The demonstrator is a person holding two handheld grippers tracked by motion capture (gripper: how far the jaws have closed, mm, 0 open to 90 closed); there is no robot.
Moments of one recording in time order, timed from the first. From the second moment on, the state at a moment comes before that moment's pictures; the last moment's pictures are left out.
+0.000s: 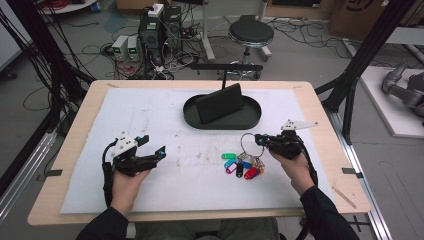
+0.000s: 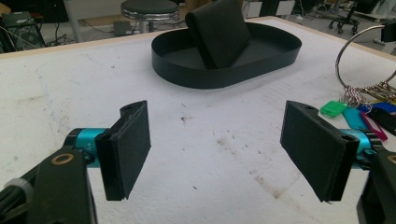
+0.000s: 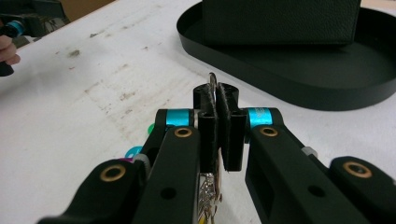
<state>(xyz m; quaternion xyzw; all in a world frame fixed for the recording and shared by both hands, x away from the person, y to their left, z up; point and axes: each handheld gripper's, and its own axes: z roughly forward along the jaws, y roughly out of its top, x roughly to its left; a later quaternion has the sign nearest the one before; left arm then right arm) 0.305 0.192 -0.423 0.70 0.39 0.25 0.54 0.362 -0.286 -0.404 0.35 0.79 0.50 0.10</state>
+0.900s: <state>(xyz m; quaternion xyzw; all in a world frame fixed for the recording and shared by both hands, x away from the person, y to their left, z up) 0.304 0.194 -0.423 0.70 0.39 0.25 0.54 0.365 -0.293 -0.362 0.28 0.78 0.55 0.11</state>
